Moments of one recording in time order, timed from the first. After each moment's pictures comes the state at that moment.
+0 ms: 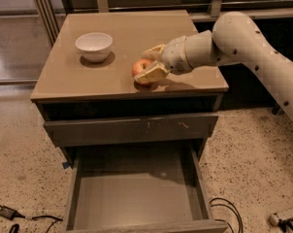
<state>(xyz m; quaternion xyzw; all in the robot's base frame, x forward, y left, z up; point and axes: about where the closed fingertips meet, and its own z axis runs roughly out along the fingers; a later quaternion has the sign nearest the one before) 0.659 -0.010 0.867 -0.58 0.64 0.21 0.46</state>
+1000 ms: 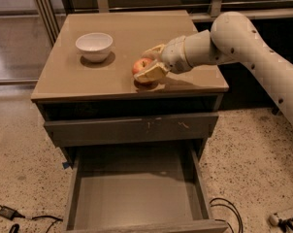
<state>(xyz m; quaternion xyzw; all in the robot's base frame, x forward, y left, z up) 0.672 -0.010 0.858 -0.57 0.65 0.22 0.46</state>
